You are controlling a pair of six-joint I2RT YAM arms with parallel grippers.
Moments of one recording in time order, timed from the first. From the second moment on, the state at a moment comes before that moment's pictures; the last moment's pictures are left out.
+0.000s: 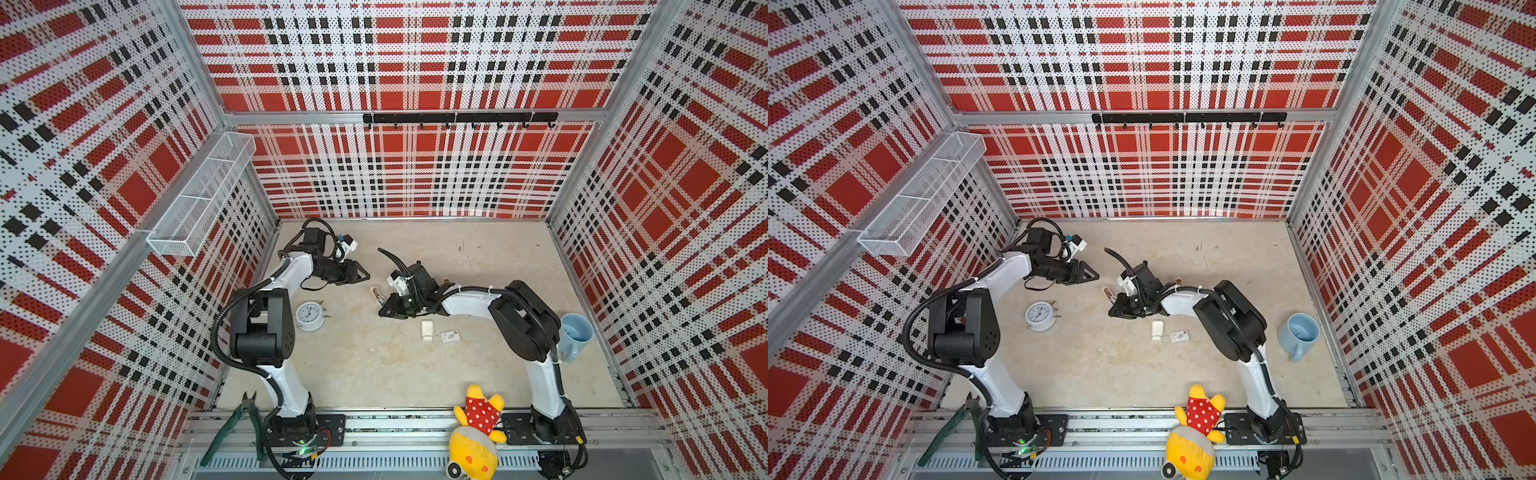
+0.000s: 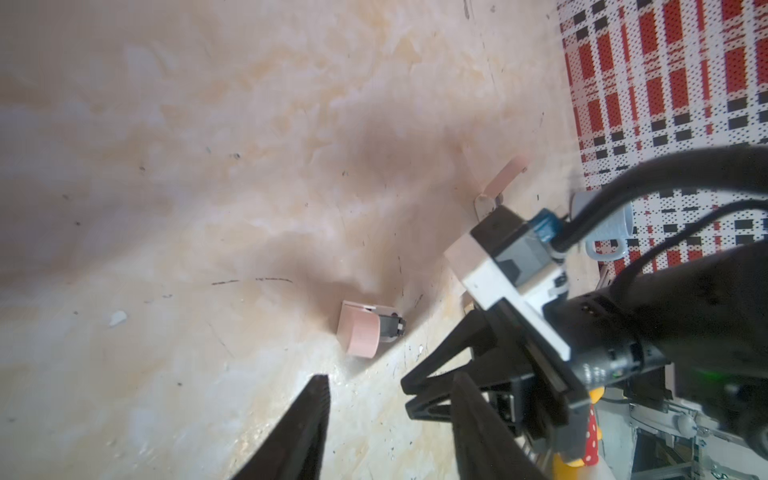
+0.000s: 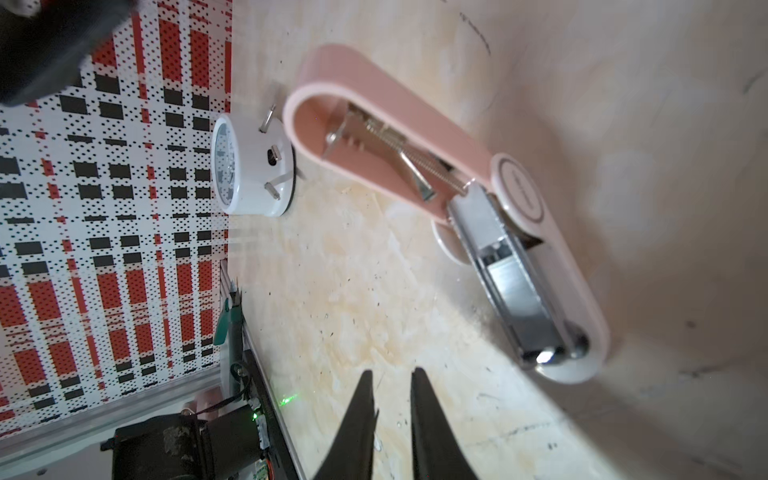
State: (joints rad) left arm 0.00 1.81 1.36 -0.73 0.81 0.12; right arm 0.76 2.11 1.32 -0.02 -0.56 0.73
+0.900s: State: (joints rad) left arm 0.04 1.81 1.41 -0.74 0.87 0.14; right arm 0.76 2.15 1.40 -0.17 -0.49 0.67
